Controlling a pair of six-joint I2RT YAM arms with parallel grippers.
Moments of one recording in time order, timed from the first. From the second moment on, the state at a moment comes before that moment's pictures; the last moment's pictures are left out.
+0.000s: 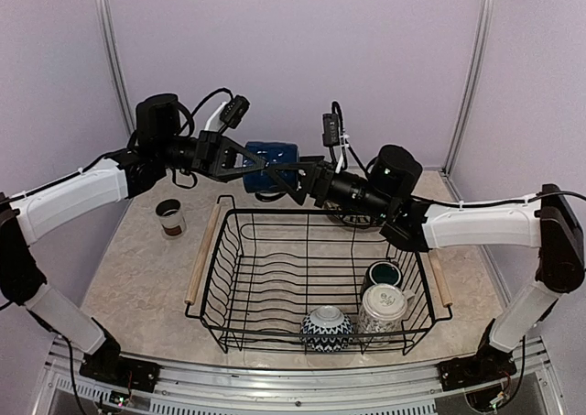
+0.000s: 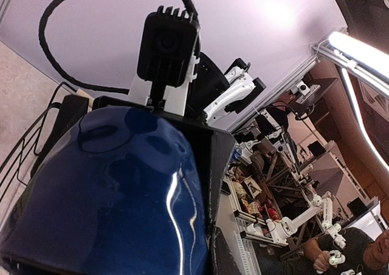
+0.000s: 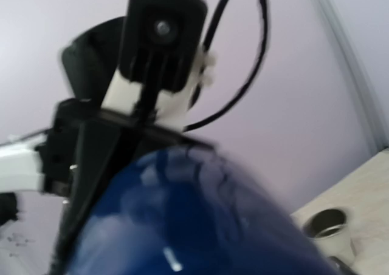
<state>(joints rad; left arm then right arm) -0.54 1.50 1.28 0.16 1.25 -0.71 0.89 1.63 1.08 0.82 -0.38 0.58</state>
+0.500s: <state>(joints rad) -0.54 1.36 1.28 -0.23 0.81 -0.51 0.88 1.45 1.00 0.63 -0.22 0.44</state>
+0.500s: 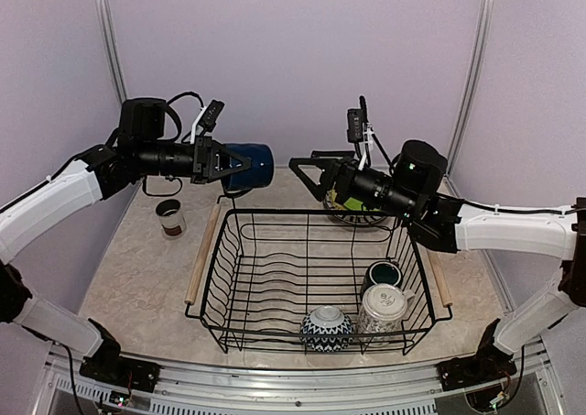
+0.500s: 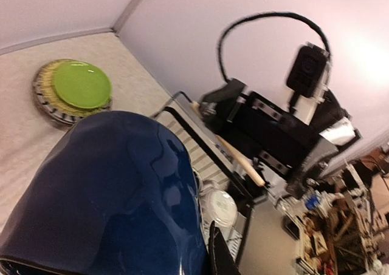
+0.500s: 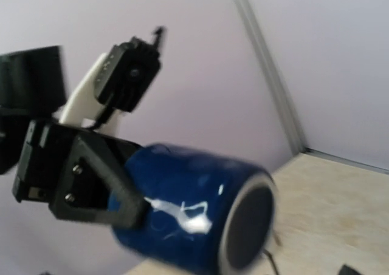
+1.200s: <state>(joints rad) -0.30 1.37 1.28 -0.74 -0.44 -0.92 0.88 1.36 0.98 0.40 -0.06 0.36</state>
